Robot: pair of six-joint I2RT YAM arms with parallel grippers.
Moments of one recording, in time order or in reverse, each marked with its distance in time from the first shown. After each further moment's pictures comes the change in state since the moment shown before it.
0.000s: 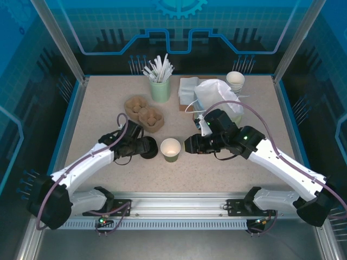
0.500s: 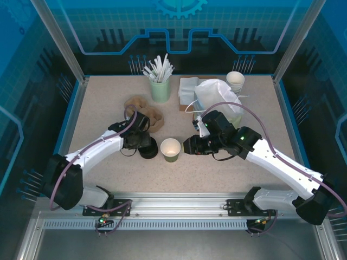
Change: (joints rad) left arm 0.014 0.187 0.131 -0.005 -0.004 0.028; right arm 0.005 0.011 -0.028 0.024 0.002 0.011
